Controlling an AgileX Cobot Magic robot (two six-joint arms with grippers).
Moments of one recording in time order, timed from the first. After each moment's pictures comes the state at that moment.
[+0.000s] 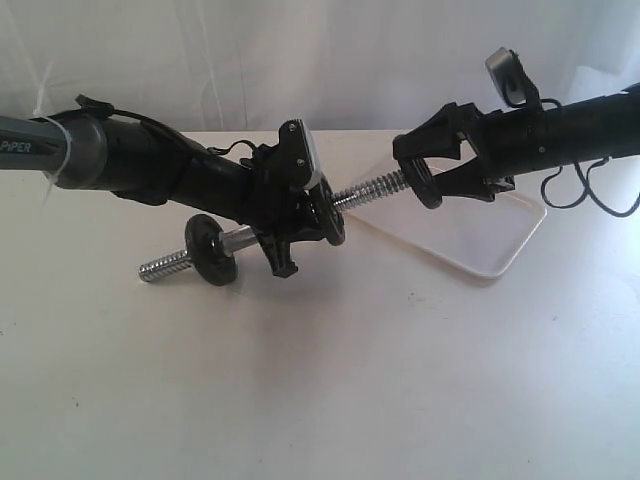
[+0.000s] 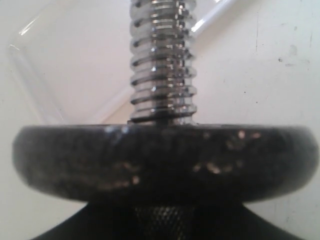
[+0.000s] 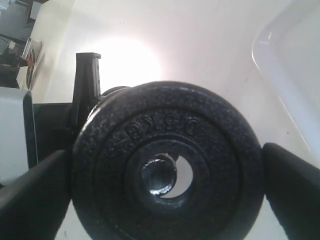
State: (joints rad) left arm -0.50 2.09 -1.45 -1.30 0.51 2.11; right arm -0.06 2.09 -1.45 1.30 1.15 -1.01
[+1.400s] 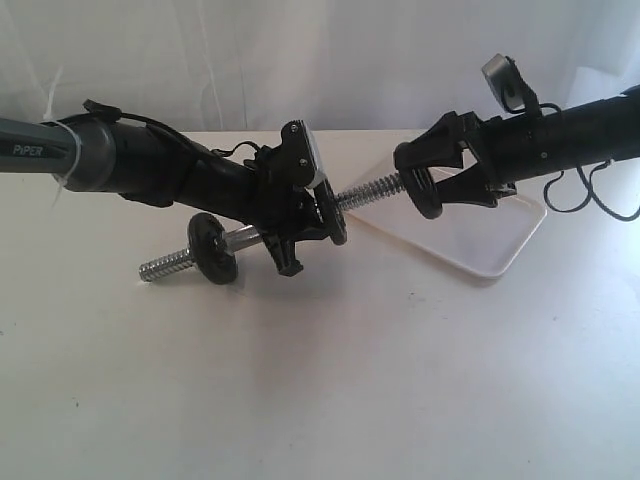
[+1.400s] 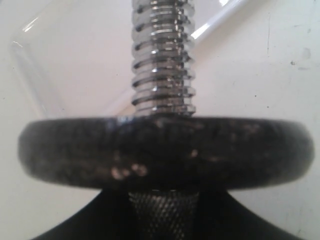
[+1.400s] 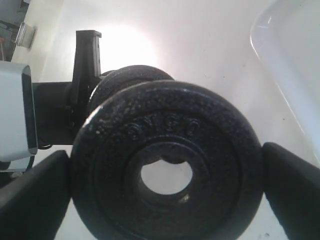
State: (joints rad) left arm -0.50 2.12 -1.47 -1.32 0.50 2.11; right arm -0.07 2.09 -1.45 1.26 1.17 -1.02
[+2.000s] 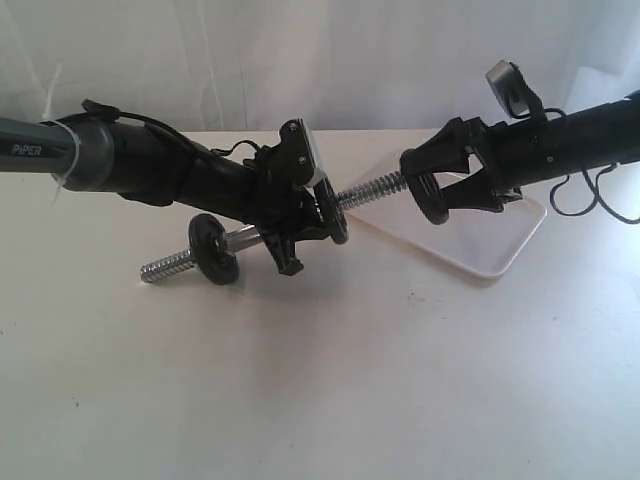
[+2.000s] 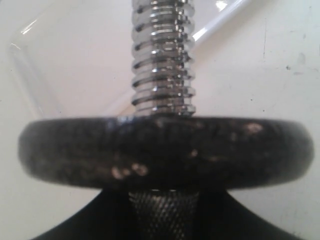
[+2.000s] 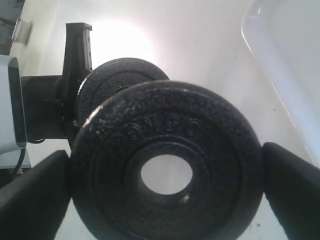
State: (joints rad) left arm -0.50 2.12 -1.47 -1.33 0.52 2.11; right arm -0.08 2.10 -1.45 1.23 1.19 -1.01
